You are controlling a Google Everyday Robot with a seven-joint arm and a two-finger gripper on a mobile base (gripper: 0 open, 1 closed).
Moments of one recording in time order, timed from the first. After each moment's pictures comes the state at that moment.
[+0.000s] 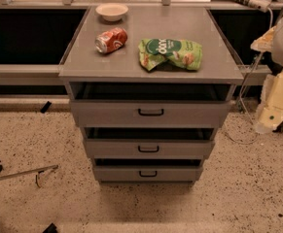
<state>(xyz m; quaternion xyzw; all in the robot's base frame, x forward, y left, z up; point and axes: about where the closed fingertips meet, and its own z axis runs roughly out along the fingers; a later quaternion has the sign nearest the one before) 0.438 -0.217 0.976 -0.60 0.78 -0.03 0.16</state>
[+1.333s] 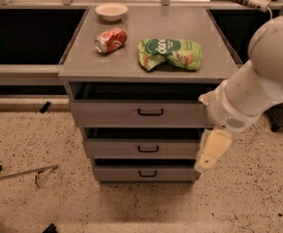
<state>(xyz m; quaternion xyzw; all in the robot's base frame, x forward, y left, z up) 0.450 -0.150 0.832 -0.62 0.76 0.04 0.18</state>
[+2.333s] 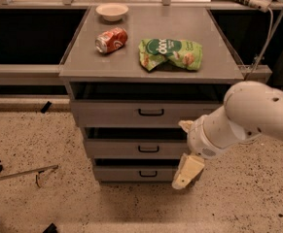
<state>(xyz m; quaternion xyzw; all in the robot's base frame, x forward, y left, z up) 0.459 -0.111 0.727 -0.62 0.75 0.11 0.22</state>
